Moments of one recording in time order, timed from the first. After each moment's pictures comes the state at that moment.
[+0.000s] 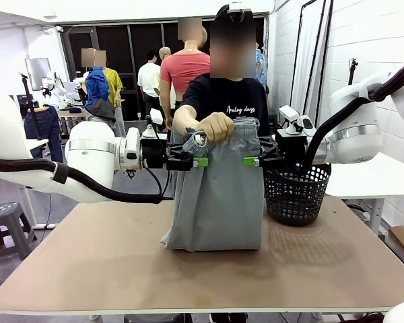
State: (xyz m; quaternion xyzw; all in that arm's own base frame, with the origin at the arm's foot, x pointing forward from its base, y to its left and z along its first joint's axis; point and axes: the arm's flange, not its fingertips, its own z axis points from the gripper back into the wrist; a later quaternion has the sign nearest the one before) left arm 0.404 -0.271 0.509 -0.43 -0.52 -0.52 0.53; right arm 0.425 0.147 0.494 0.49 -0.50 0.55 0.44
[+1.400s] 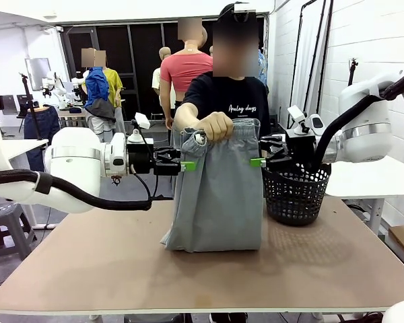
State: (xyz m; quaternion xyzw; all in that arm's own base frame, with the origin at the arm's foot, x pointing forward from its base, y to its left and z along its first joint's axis) left arm 0.380 -0.238 0.503 -0.40 -0.54 -0.49 0.56; right arm 0.425 0.118 0.495 0.43 -0.52 0.55 0.49
